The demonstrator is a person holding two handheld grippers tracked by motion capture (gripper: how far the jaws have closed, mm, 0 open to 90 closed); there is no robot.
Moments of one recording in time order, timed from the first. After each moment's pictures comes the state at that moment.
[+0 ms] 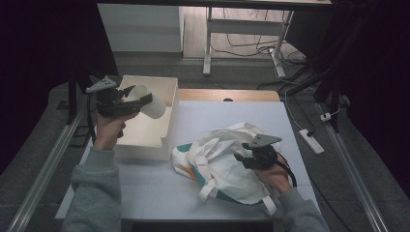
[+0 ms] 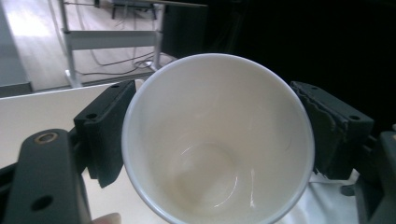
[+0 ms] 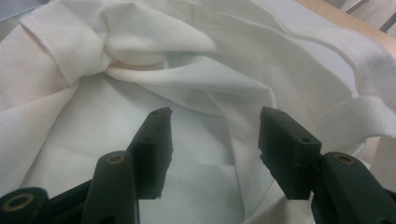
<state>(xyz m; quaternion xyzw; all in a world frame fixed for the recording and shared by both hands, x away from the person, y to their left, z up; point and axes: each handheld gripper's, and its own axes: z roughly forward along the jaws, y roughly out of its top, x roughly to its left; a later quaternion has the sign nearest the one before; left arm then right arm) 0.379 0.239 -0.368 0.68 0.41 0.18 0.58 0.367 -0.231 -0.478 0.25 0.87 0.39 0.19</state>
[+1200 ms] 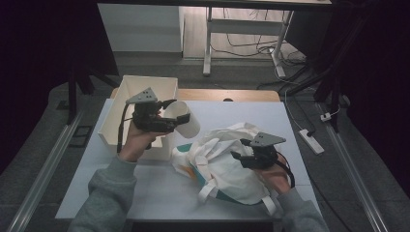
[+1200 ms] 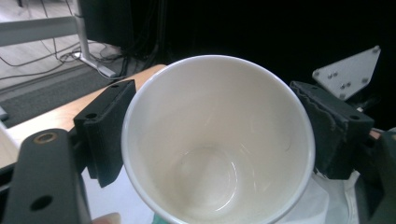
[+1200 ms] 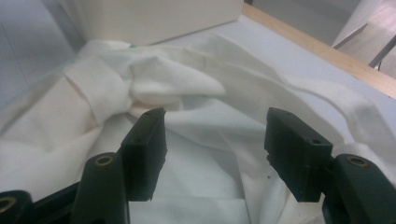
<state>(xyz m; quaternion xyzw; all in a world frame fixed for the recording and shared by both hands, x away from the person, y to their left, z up) 0.360 0.143 -0.366 0.75 0.30 0.11 0.58 0.355 -0.224 -0.459 0.24 0.84 0.44 0.20</state>
